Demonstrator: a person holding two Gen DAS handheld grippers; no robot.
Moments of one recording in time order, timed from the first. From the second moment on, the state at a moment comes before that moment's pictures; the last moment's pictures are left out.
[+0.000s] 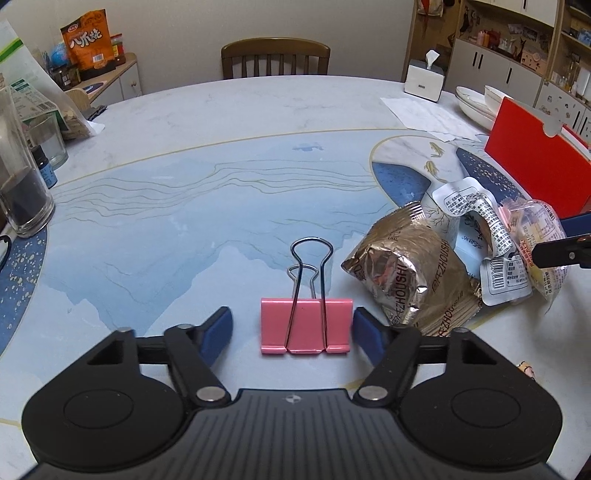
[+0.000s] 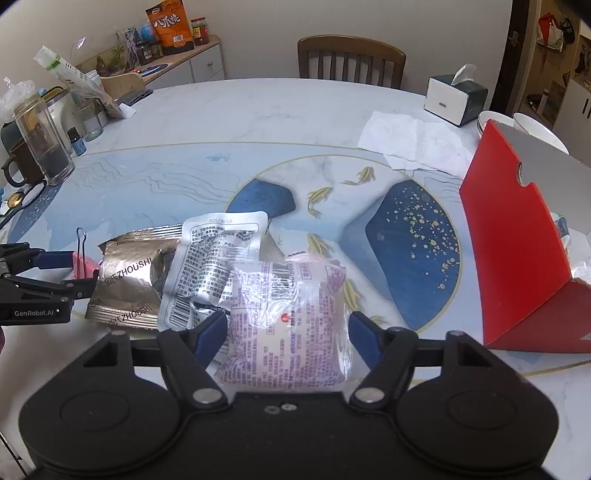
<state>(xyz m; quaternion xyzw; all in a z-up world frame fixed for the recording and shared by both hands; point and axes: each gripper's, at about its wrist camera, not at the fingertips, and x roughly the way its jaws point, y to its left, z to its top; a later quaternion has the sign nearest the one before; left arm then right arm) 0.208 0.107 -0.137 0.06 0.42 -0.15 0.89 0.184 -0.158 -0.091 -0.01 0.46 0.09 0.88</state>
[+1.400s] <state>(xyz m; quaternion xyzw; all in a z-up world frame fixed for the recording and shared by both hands) 0.173 0.061 -0.062 0.05 0.41 -0.14 0.90 0.165 -0.201 -0.042 0.02 0.42 0.11 0.90</state>
